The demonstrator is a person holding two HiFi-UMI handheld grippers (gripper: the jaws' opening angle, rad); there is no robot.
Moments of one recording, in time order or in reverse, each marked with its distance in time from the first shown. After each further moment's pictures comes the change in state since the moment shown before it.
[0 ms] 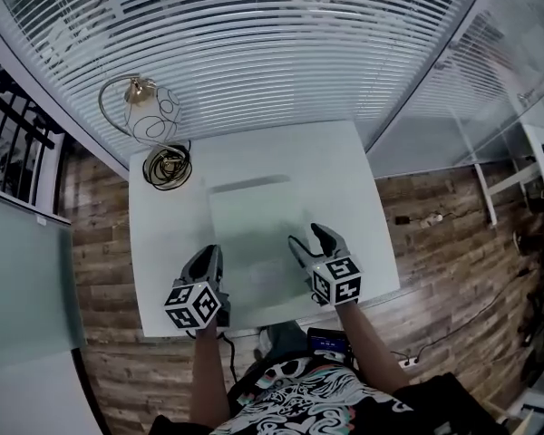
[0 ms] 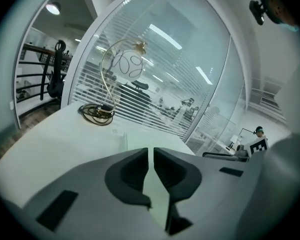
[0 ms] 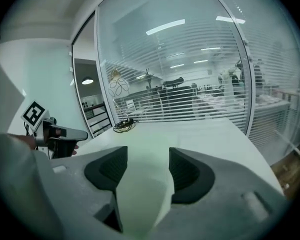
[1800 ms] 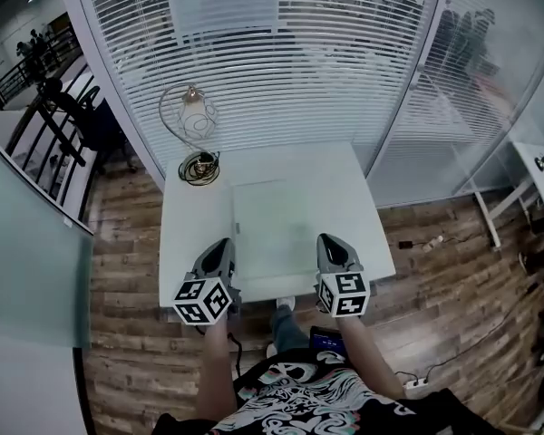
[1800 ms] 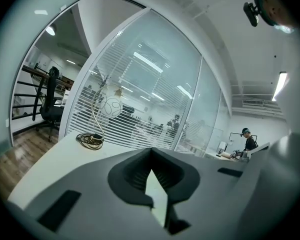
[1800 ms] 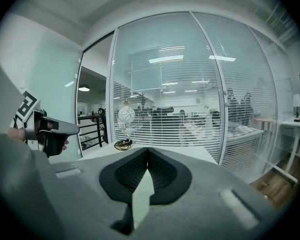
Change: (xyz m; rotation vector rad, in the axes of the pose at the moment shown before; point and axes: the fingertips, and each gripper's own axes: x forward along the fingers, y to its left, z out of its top) left arm -0.138 -0.080 0.027 0.114 -0.250 -0.100; right arm -0.151 0.068 0.025 -0.121 -0.260 -0.193
